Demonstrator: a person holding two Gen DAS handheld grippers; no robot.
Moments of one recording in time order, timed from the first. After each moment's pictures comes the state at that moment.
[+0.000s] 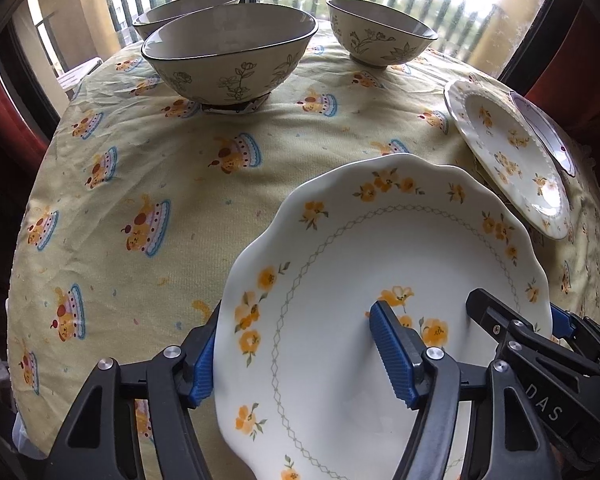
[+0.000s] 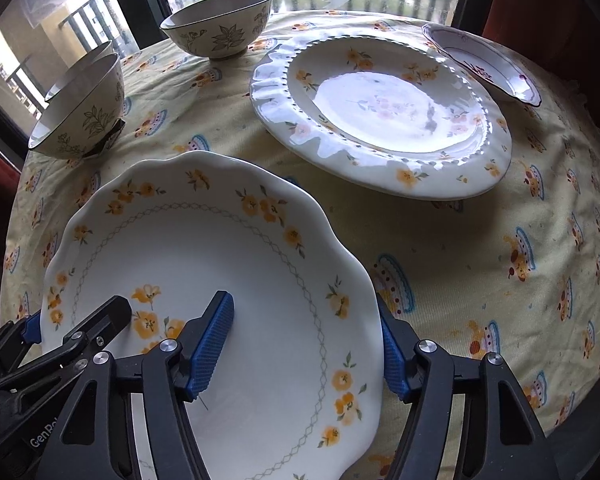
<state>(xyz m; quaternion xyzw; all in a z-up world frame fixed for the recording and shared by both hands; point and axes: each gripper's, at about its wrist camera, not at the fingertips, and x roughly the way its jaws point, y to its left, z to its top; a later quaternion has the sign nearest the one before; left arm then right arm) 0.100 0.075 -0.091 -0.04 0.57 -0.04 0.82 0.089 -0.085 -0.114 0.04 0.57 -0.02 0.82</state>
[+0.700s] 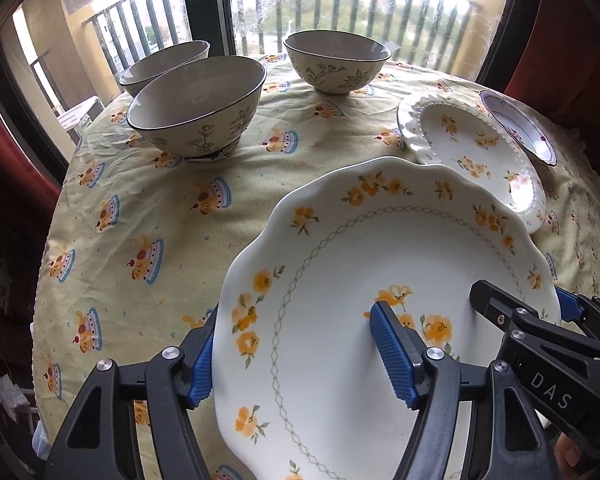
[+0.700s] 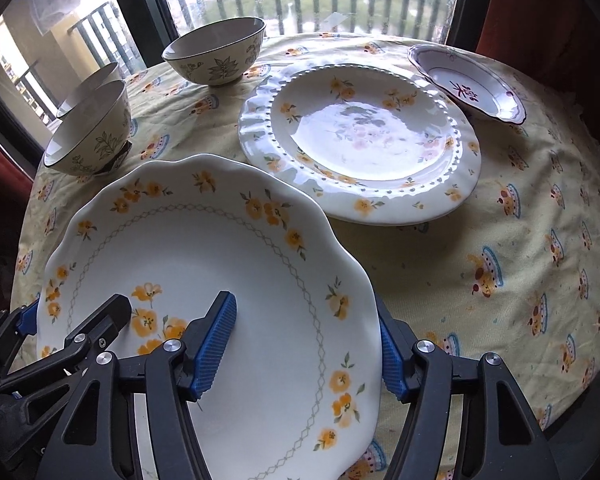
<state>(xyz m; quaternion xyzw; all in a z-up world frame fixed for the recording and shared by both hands) 0.088 0.038 -0.056 0.01 0.53 -0.04 0.85 0.082 -0.113 -0.082 0.04 0.55 -0.01 0.84</state>
